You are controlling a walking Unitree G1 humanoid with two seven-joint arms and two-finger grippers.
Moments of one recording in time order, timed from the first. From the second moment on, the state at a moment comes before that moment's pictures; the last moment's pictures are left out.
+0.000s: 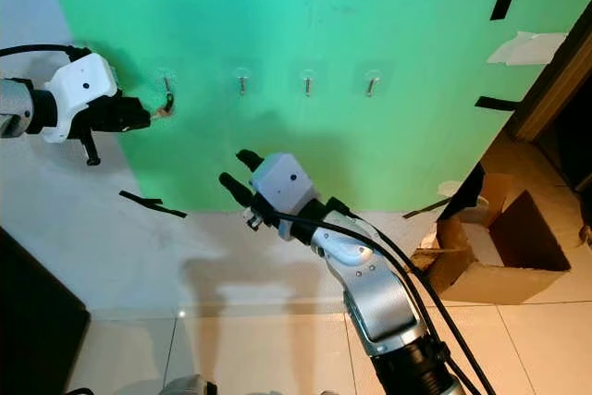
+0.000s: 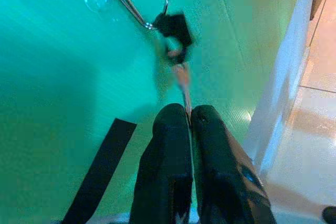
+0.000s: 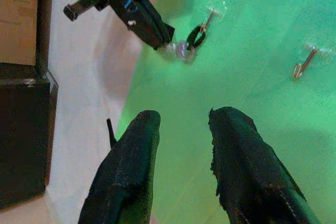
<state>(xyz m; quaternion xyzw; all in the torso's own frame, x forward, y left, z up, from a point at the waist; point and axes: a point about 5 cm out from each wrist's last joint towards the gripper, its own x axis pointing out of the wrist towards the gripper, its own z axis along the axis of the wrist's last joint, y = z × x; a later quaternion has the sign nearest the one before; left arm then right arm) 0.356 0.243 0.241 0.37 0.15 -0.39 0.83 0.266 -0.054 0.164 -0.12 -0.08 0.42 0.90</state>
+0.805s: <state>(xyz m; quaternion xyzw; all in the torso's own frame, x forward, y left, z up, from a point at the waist) 0.317 0.243 0.216 0.19 0.06 -0.29 0.94 0.272 -0.098 0.152 -0.04 -0.03 0.26 0.96</state>
